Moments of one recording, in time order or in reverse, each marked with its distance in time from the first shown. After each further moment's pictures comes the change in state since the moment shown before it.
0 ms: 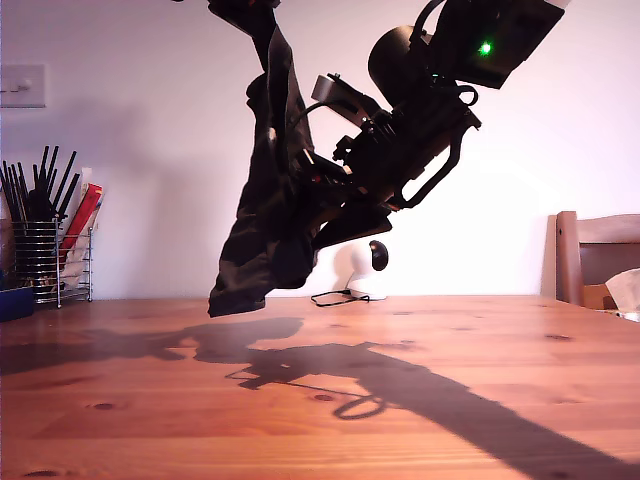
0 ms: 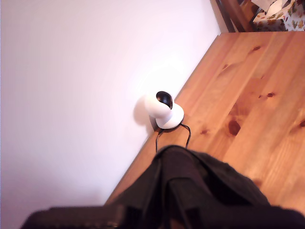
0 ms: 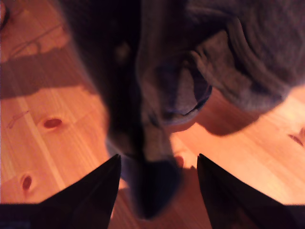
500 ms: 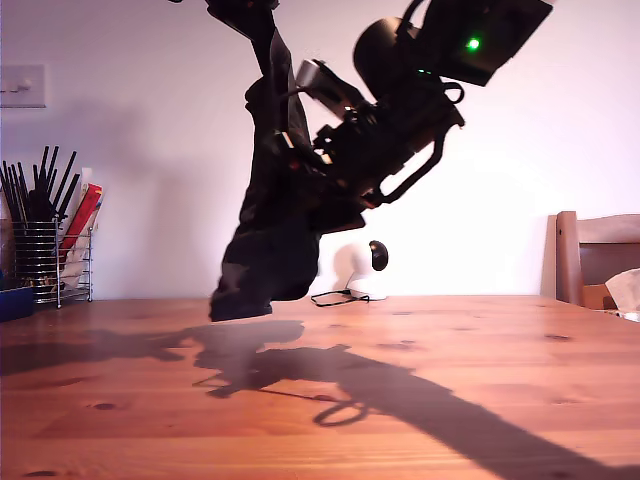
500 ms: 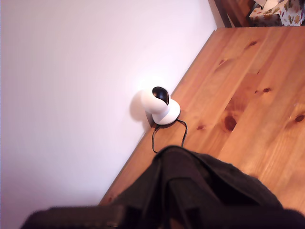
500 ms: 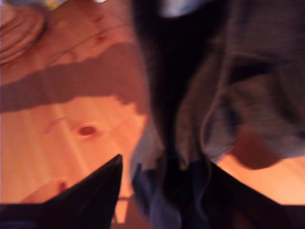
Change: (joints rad) left arm 0.000 0.000 0.000 -0.013 0.000 0.000; right arm 0.045 0.002 0.000 0.014 -0.064 0.026
